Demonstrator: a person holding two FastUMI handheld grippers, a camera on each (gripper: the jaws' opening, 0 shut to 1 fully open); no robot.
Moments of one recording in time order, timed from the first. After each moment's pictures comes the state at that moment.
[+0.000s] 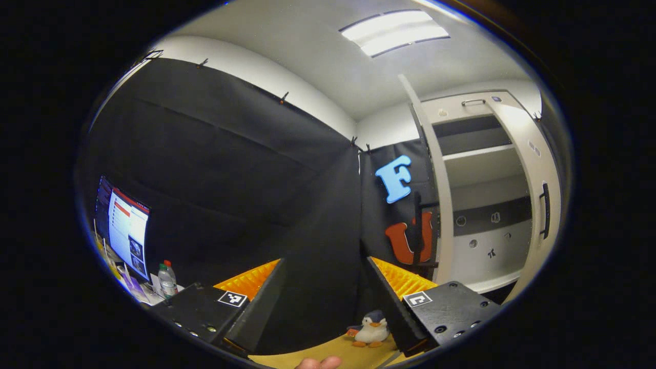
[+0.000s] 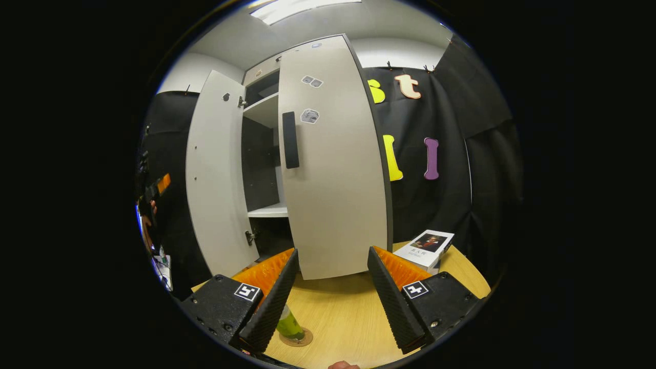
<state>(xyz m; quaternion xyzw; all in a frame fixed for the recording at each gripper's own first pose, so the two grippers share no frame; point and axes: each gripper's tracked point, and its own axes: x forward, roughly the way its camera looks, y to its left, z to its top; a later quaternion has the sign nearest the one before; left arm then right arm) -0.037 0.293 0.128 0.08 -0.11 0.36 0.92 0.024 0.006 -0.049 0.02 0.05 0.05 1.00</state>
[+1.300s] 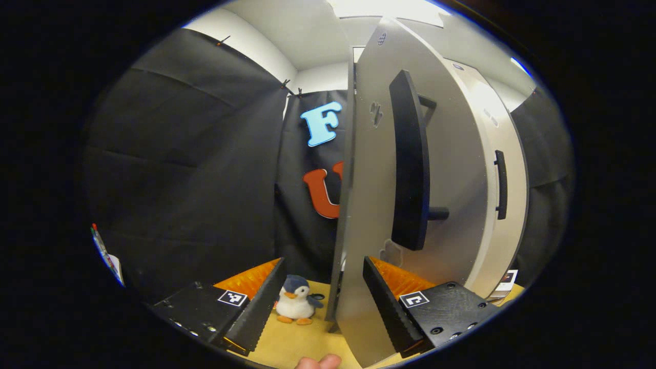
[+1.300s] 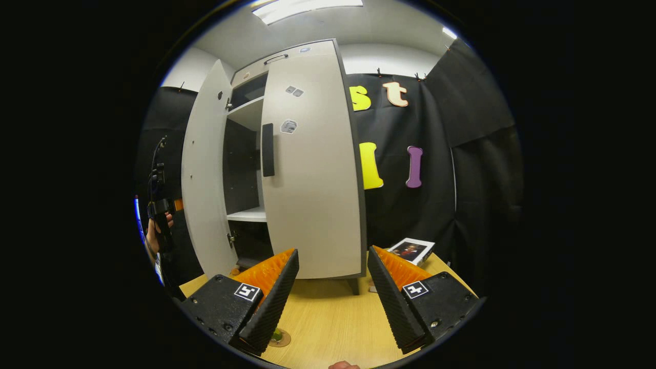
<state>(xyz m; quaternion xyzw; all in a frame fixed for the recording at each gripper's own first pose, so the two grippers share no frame) 0.102 0.188 0.046 0.01 0.01 0.15 0.99 0.022 -0.045 -0.038 0.00 0.04 -0.01 1.00</state>
